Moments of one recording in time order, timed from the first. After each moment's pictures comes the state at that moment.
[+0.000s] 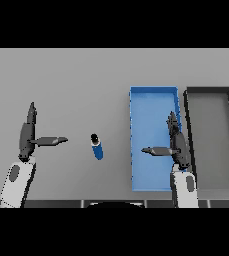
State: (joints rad) left arm -0.11 0.43 -0.16 -1.48 0.24 0.26 0.01; right arm 0.00 0.00 0.00 -1.57 0.00 0.00 0.00
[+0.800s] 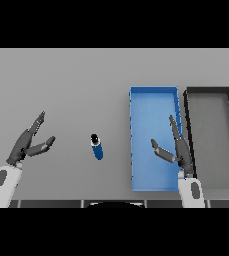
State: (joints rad) left arm -0.05 0.63 -0.23 -1.48 0.25 -0.10 -0.20; right arm 0.09 -0.13 0.10 -1.69 0.19 0.02 -0.09
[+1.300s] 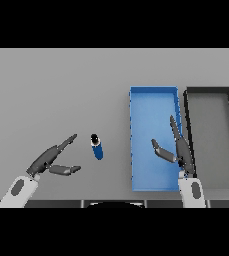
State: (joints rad) left arm 0.02 0.61 -0.43 -1.64 0.16 -0.21 -0.09; right arm 0.08 -0.14 0.09 -1.68 0.18 0.03 -0.09
